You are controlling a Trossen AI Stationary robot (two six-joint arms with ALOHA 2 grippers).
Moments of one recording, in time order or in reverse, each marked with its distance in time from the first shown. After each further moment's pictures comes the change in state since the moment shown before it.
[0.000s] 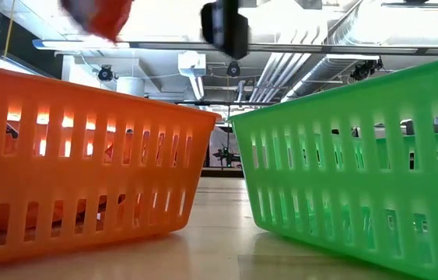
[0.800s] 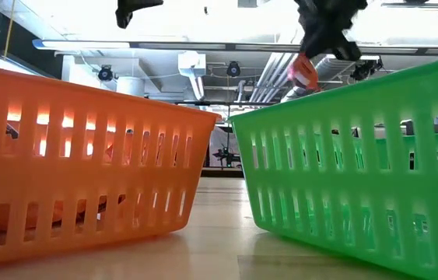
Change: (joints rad) left arm 0.361 -0.030 0.000 -0.182 0.256 0.277; right arm -0.606 -0.728 -0.245 -0.857 0.033 0.064
